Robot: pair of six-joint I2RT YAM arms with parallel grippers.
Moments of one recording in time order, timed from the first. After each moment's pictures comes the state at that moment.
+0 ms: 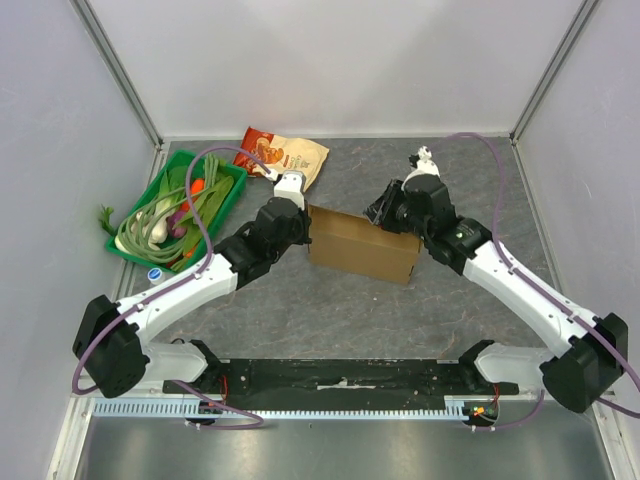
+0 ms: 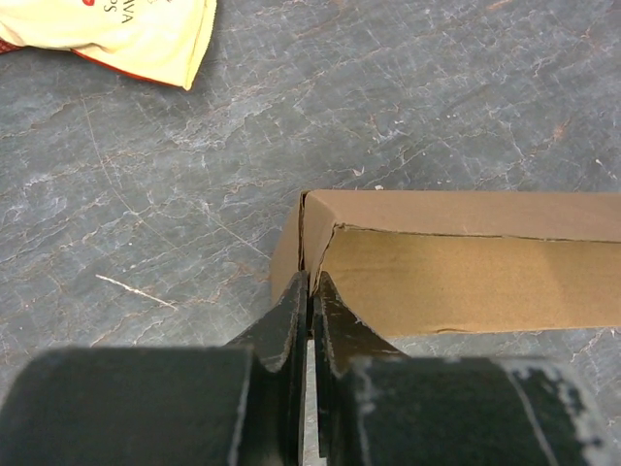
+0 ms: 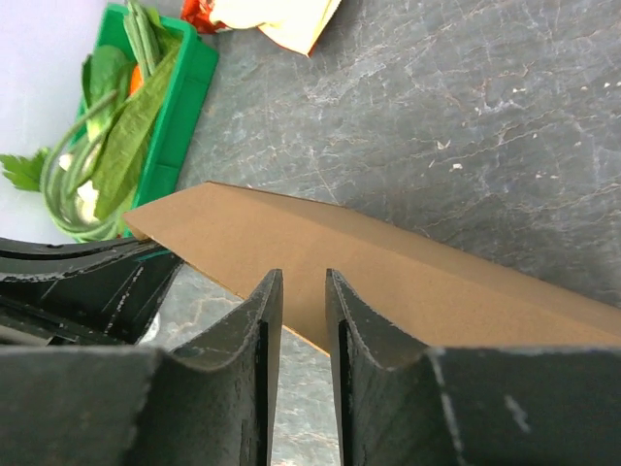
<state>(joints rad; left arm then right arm) -0.76 1.28 0.93 -0.12 -0.35 -0.37 0.60 1.24 1.12 -0.37 0.08 0.73</state>
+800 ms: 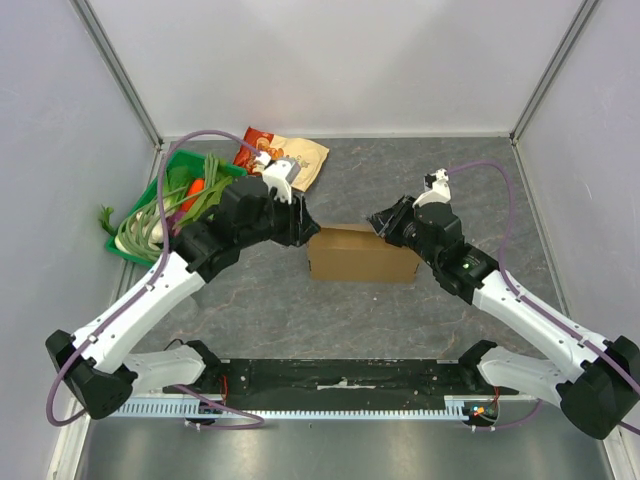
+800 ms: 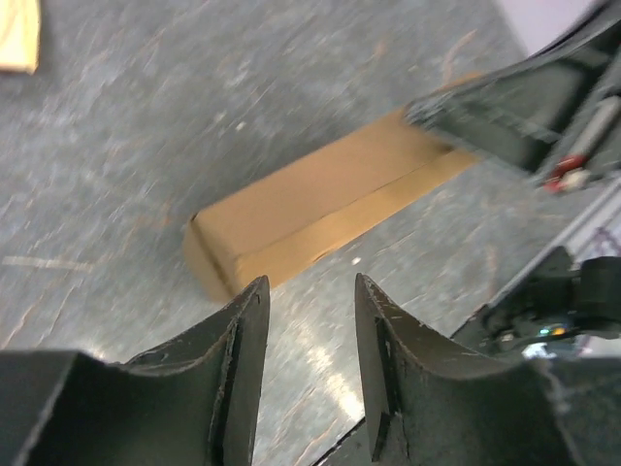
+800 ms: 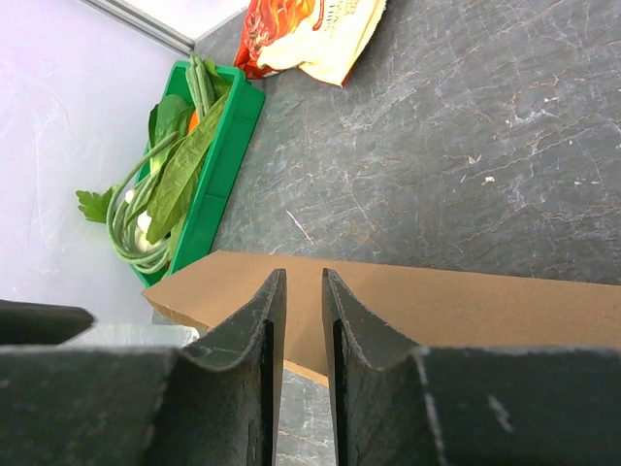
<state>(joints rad) -0.72 1.13 1.16 -0.54 0.05 -0.35 0.63 1.06 0.81 -0.06 0.16 0.86</state>
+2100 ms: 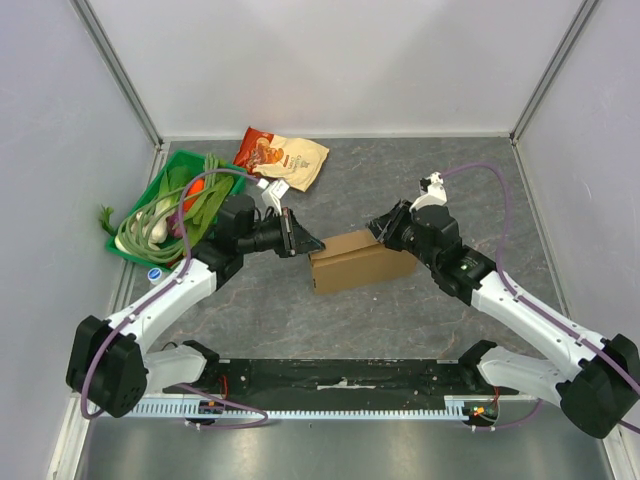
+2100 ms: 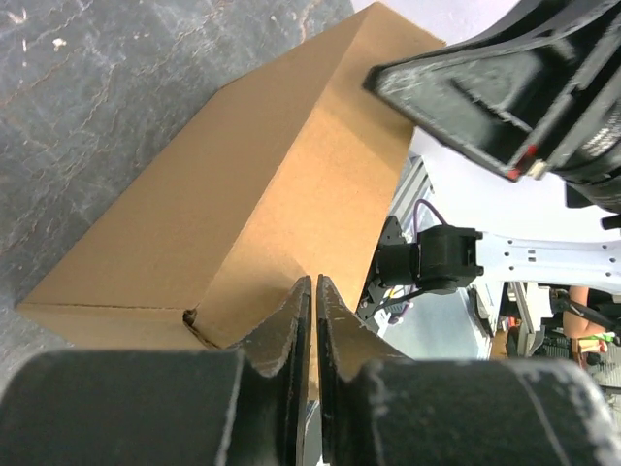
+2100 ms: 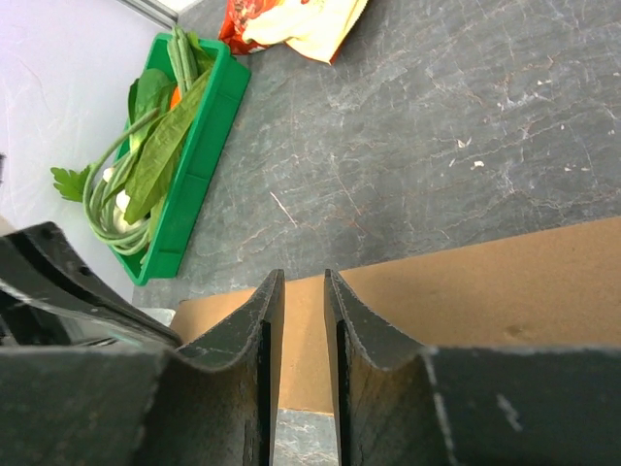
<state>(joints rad) -0.49 1.18 0.79 0.00 0.64 -0.68 0.64 1.06 0.79 -0.06 0.14 0.82</state>
